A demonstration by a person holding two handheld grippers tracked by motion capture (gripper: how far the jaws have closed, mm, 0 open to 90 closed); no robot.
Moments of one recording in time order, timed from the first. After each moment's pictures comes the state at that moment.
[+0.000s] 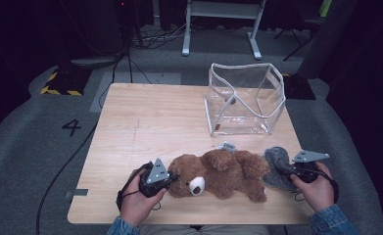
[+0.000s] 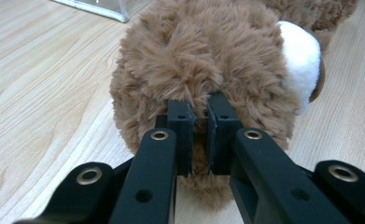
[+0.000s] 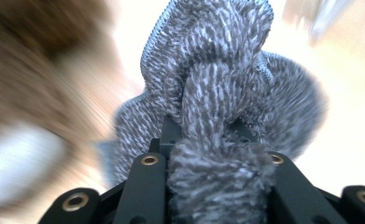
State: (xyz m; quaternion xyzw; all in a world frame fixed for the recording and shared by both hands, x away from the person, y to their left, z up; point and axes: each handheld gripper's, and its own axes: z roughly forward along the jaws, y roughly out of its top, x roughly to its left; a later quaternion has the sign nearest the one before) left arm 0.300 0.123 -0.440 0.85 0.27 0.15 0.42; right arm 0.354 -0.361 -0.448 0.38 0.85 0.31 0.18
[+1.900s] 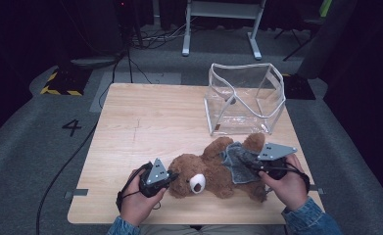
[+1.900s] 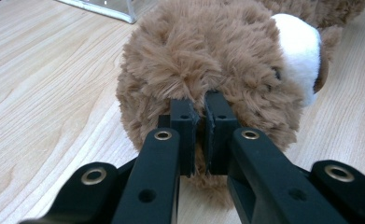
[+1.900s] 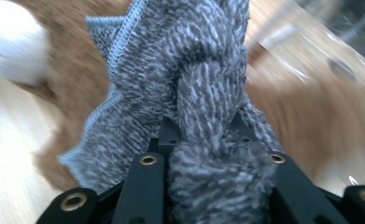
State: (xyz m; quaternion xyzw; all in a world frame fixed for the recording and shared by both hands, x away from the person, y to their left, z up) left arm 0.300 0.124 -0.443 0.85 0.28 0.16 0.42; right arm 0.343 -0.247 -0.390 0.24 0.88 0.35 0.21
